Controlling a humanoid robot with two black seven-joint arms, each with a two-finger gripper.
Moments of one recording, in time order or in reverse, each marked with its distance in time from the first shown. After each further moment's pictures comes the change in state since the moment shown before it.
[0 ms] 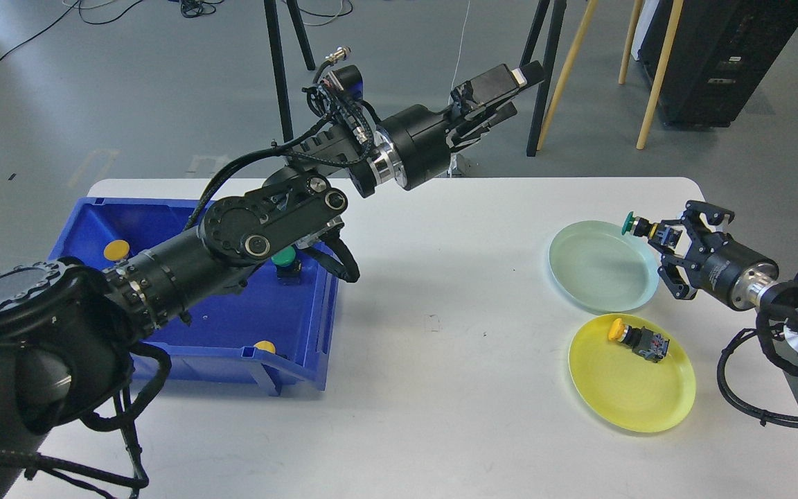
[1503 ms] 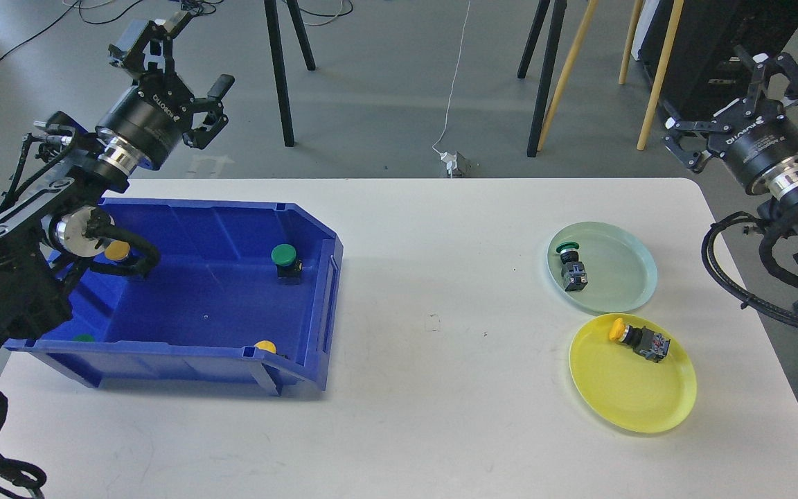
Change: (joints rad) left arm 0.213 0.428 -0.179 0.133 -0.629 -0.312 0.000; right arm 0.108 0.052 0.368 0.083 0.289 0.114 -0.006
